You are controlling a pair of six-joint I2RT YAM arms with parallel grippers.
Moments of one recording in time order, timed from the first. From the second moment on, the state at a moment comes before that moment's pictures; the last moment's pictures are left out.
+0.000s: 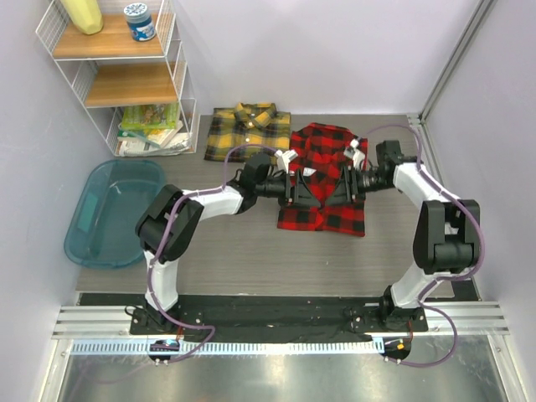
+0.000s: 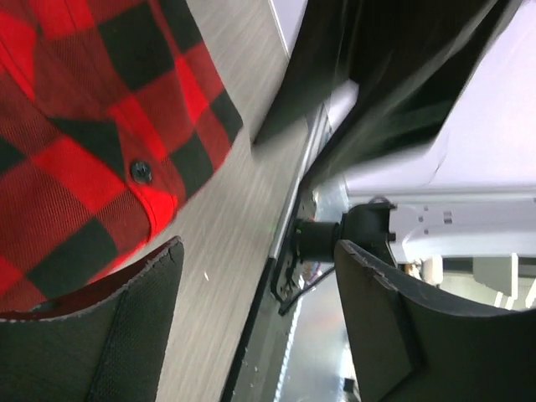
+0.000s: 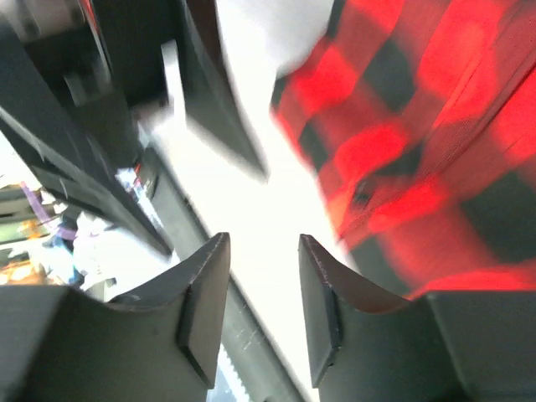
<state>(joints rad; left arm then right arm) -0.65 1.96 1.16 0.42 0.83 -0.90 0.02 1.70 1.21 -0.73 -0.99 -0.10</state>
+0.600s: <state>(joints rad) -0.58 2.16 1.27 0.22 0.80 -0.82 -0.10 2.06 1.07 -0.91 -1.05 -0.24</state>
